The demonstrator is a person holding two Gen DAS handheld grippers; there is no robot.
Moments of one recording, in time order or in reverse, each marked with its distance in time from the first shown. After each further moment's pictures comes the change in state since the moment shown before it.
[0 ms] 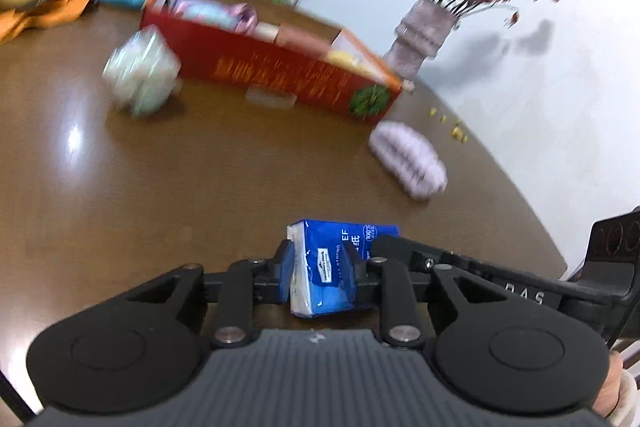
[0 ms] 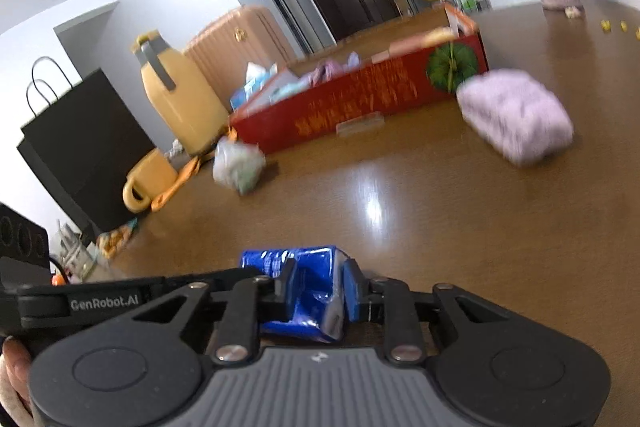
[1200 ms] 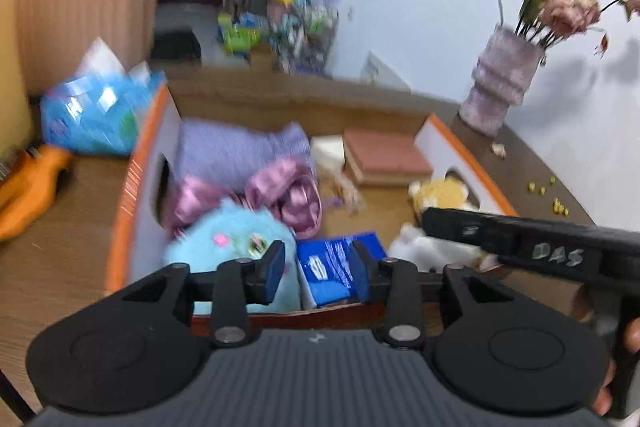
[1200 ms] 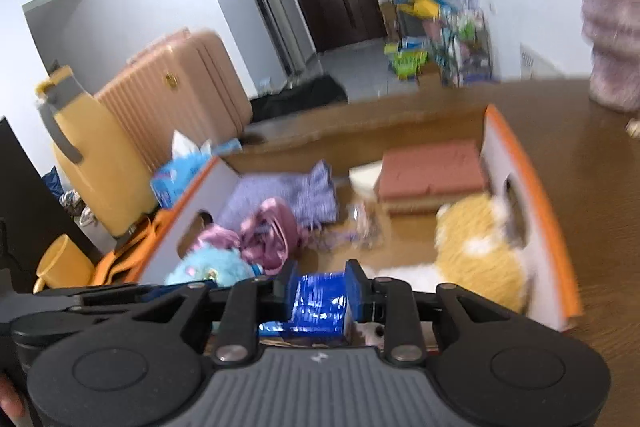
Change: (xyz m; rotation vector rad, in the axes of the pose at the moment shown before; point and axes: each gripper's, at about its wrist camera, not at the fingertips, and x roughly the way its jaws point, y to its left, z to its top) left arm 0.108 0.037 0.191 0.123 -0.023 0.218; right arm 0.139 -0.013 0.196 -0.094 0.010 -0.135
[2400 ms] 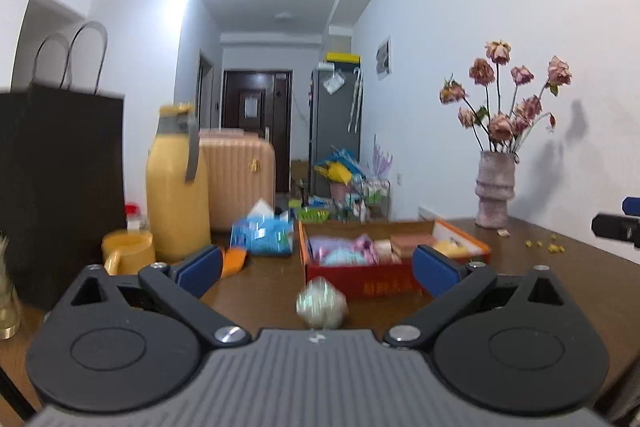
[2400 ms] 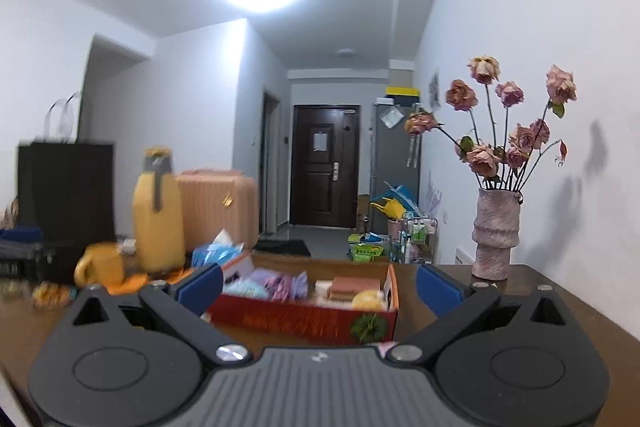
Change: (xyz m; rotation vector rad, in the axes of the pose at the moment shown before) left arm -0.286 -0.022 -0.209 0.115 -0.558 0.222; right arm -0.284 0.068 -0.203 -0.337 -0.515 -0.177
